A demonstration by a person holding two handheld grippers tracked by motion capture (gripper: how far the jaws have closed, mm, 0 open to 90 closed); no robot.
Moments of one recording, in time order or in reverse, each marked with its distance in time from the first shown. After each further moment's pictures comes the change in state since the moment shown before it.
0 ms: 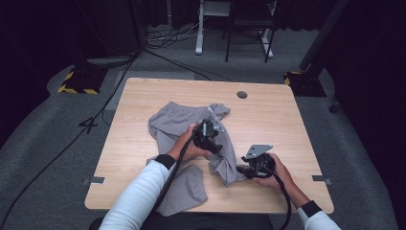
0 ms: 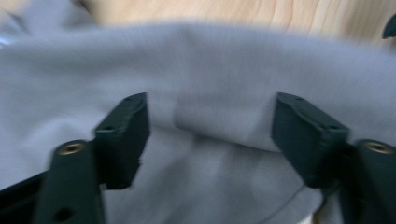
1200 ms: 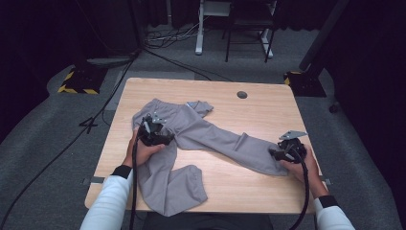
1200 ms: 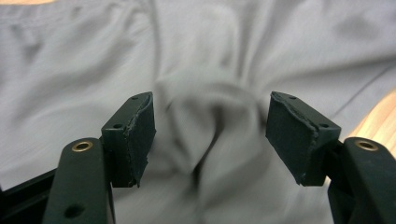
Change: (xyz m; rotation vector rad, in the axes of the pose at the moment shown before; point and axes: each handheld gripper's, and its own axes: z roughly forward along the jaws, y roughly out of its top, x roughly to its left) left arm 0.076 -0.139 -0.083 -0.120 0.191 -0.386; right arm -0.101 -0.066 -0.029 0.021 -0.254 0.305
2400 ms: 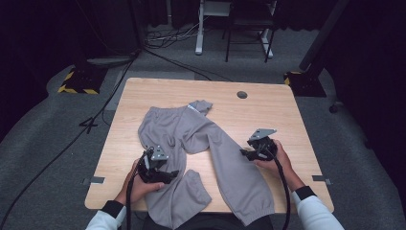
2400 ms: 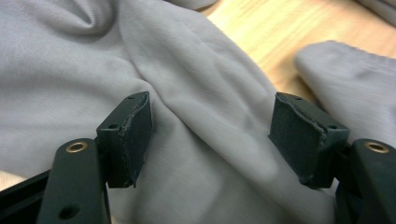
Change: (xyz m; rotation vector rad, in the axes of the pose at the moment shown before) left arm -0.082 -0.063 -0.040 0.030 -0.171 0.070; right arm 0.073 0.054 0.032 -0.047 0.161 -0.174
